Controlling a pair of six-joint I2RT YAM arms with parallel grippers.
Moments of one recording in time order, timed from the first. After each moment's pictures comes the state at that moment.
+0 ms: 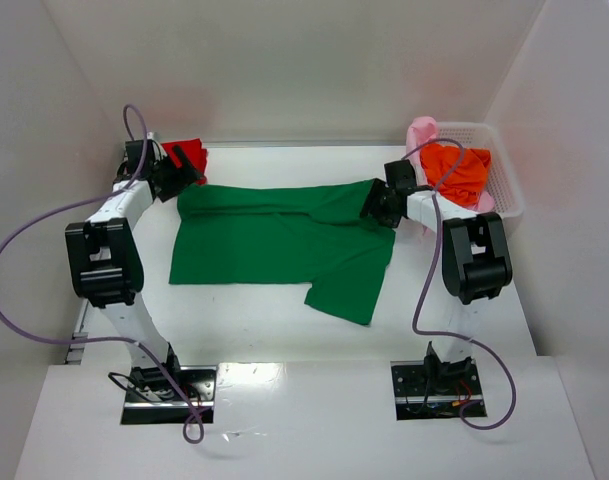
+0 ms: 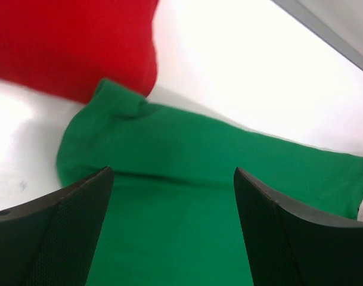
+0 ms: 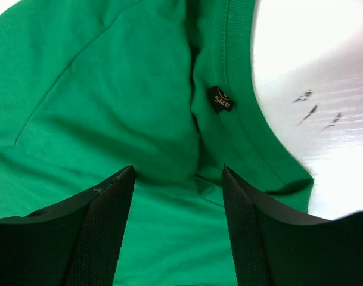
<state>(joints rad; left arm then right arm) 0.17 1.88 1.41 -0.21 0.27 -0.47 0.18 1.87 1.24 -0.29 -0.05 0.56</state>
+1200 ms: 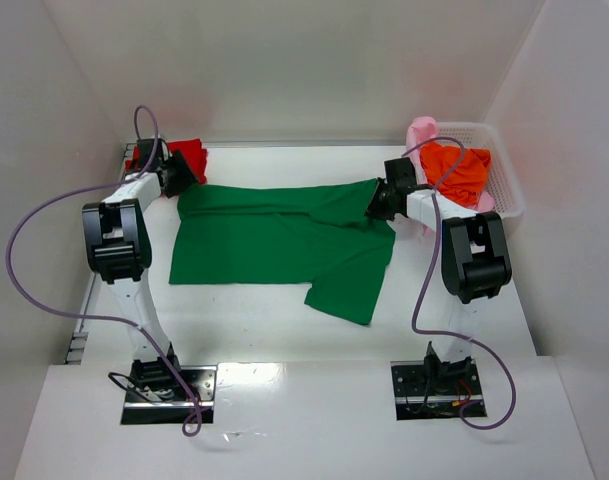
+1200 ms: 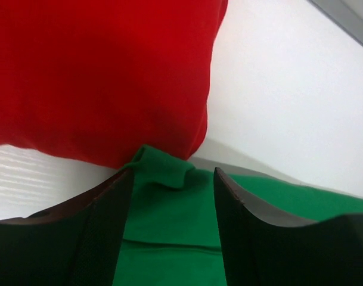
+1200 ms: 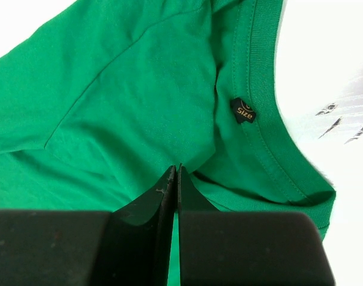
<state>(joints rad) 0.17 2.13 1.59 -0.21 0.18 -0.45 0.18 1.88 1.25 -0.26 -0.09 0.60</state>
